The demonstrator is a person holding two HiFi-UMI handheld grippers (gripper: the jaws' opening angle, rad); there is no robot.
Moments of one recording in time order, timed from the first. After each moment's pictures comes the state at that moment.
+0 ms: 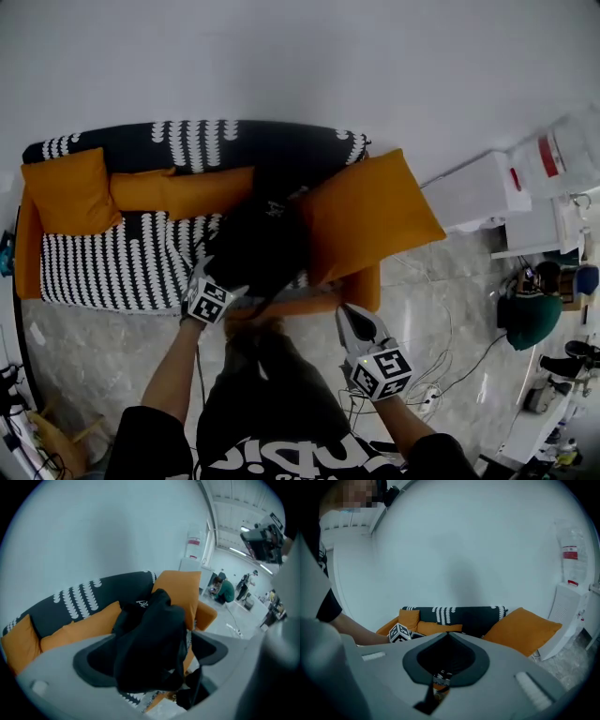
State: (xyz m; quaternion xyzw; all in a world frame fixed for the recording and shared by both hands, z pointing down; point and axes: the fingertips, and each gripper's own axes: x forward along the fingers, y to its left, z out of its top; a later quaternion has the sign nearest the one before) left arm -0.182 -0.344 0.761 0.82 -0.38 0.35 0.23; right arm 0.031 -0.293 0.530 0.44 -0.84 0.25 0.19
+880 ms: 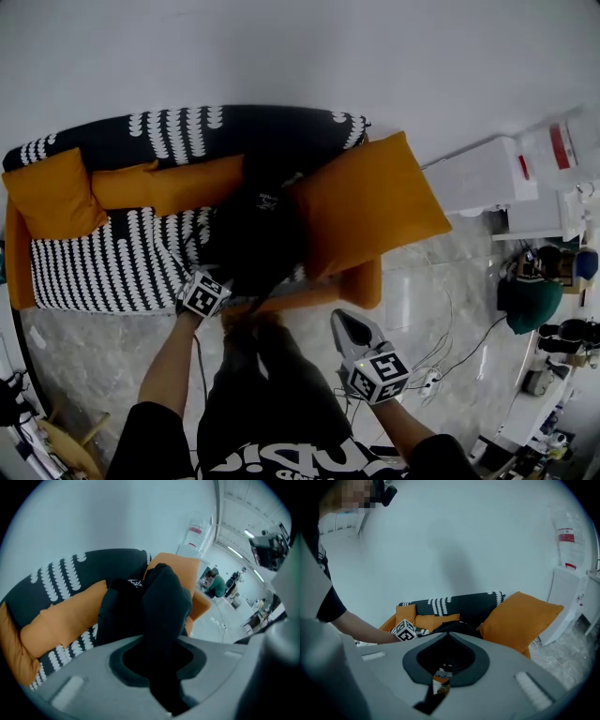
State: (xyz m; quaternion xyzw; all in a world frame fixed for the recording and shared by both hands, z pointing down) left arm -0.171 -0.356 0.835 0.81 -0.29 0.40 0.31; right arm 0.037 -0.313 0.589 0.44 -0.81 0.32 0.21
